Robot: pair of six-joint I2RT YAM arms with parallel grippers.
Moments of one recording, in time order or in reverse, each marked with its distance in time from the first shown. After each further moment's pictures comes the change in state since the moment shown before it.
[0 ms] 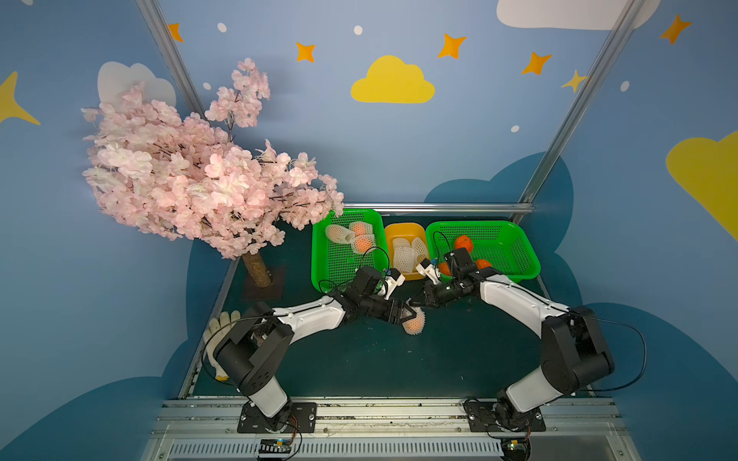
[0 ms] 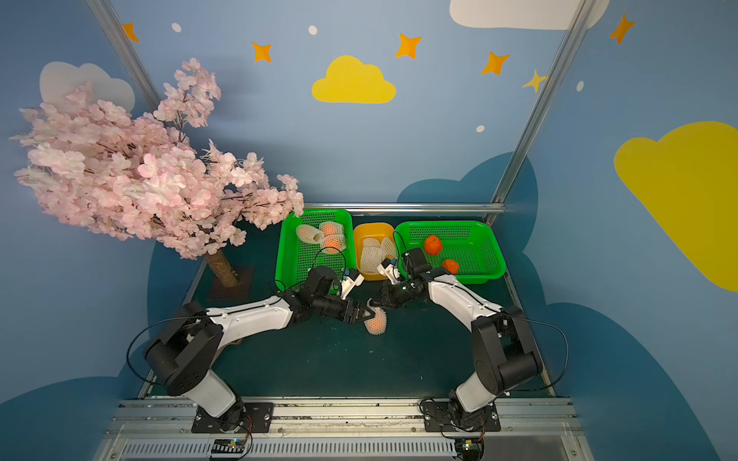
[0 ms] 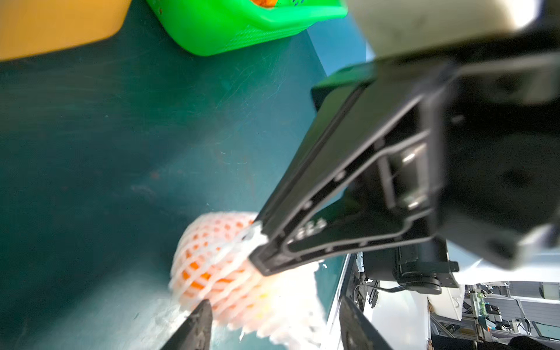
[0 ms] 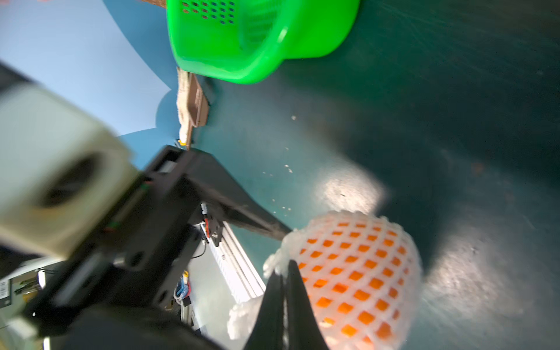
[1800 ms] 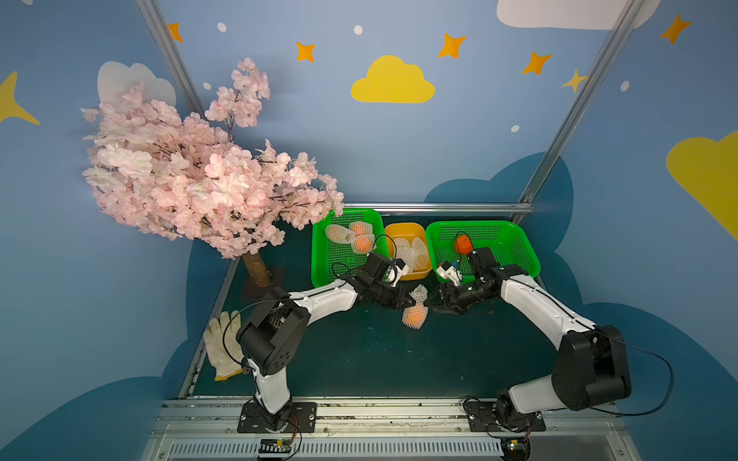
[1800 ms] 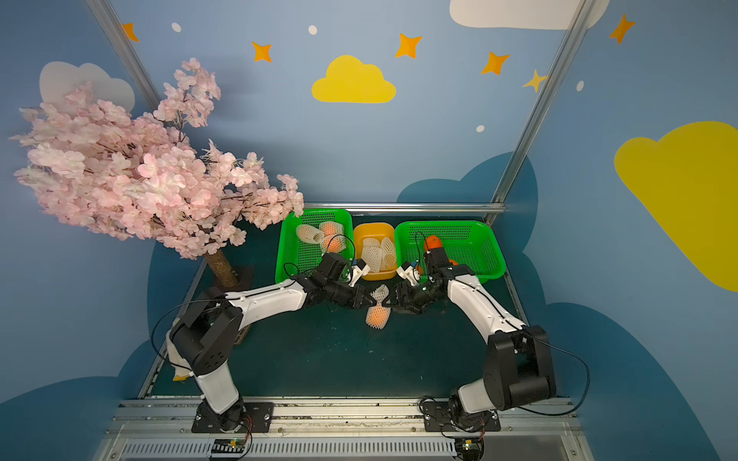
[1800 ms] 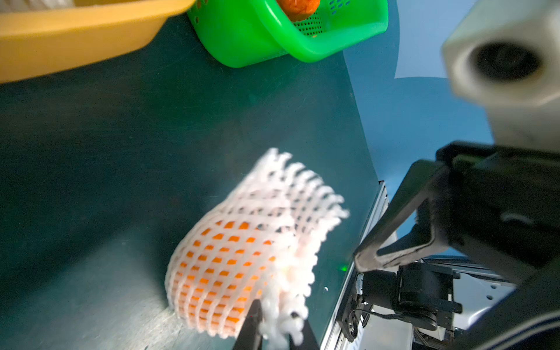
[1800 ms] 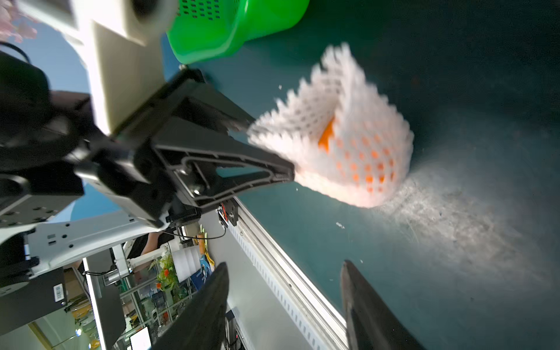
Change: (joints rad) left arm 0.029 0.166 0.262 -0.186 0.016 -0.060; right arm -0.135 -0.133 -0.029 -0.296 -0.016 -0.093
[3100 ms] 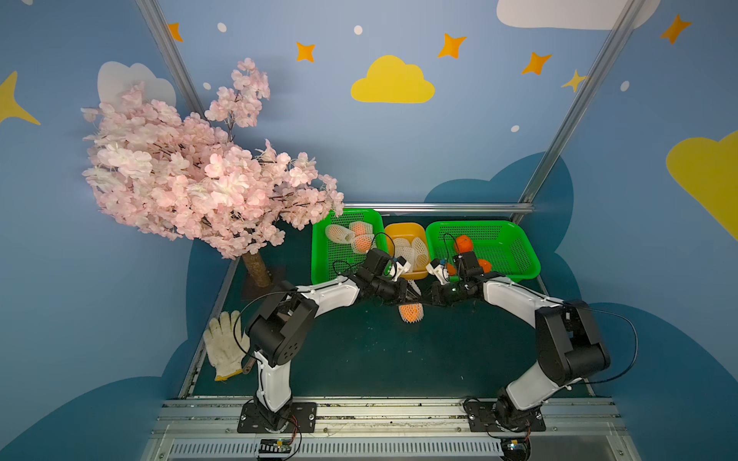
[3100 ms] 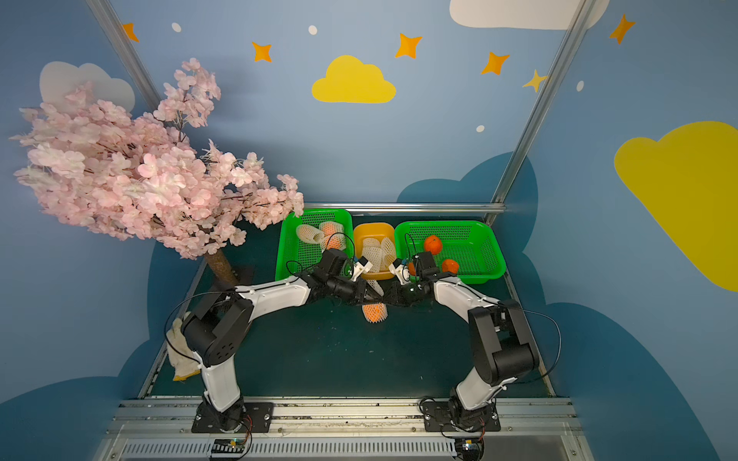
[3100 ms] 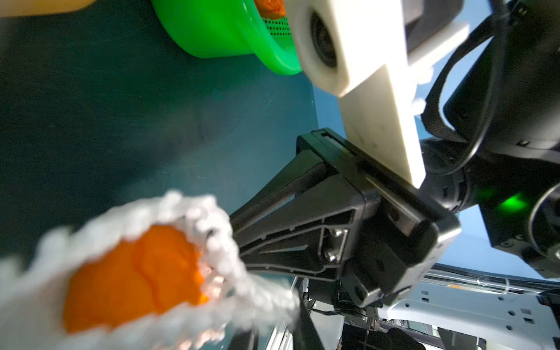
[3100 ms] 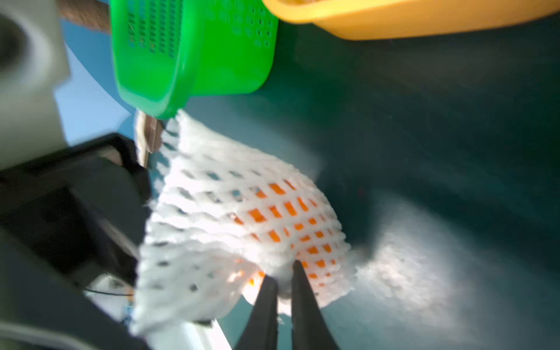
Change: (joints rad) left arm 0.029 0.078 0.021 0.156 0.192 -0.210; right arm 0.041 0.182 -0.059 0.447 0.101 -0.008
